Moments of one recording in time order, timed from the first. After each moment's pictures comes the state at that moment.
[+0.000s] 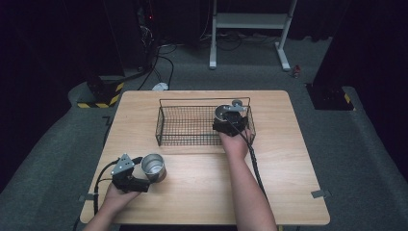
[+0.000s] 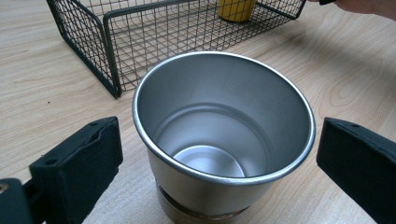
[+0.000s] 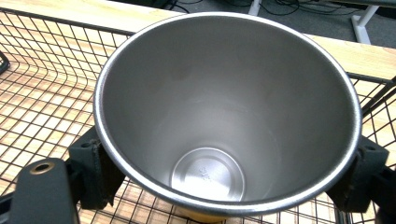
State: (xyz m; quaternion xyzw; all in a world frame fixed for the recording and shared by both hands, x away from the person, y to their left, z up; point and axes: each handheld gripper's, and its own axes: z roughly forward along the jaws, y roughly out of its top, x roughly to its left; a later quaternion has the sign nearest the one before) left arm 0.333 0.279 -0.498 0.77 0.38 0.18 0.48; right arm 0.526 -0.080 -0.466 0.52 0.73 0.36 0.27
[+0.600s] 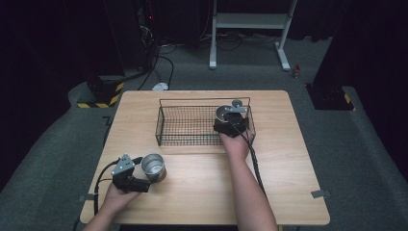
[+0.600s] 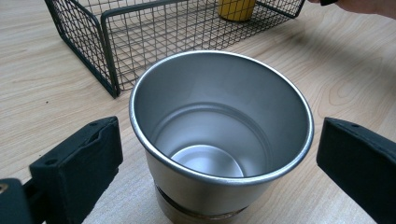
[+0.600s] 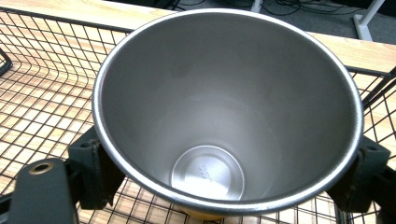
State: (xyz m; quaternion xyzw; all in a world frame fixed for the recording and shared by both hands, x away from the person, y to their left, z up) left arm 0.332 0.278 -0.498 0.77 0.38 0.18 0.48; right arm 0.523 -0.084 -0.469 0.52 0.72 0.36 0.27
